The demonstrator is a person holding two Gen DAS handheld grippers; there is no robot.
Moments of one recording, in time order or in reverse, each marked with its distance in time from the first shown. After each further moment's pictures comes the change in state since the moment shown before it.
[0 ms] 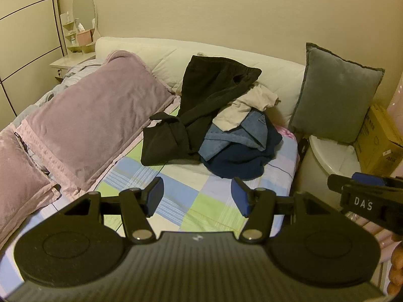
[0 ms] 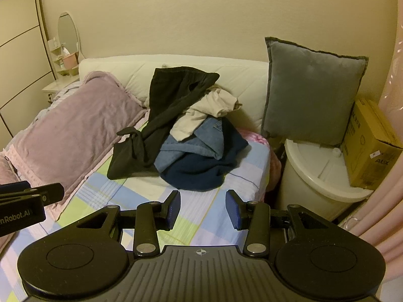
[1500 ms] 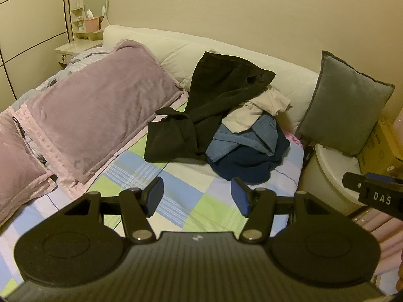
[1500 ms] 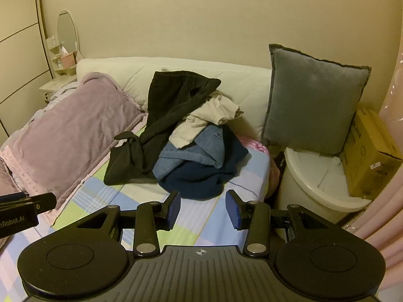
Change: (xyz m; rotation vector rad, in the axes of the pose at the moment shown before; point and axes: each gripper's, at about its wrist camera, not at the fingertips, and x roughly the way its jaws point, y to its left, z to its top) left arm 0.030 0.029 0.012 -0.083 0.027 -0.009; right arm 0.017 0.016 0.021 -0.025 0.001 -0.021
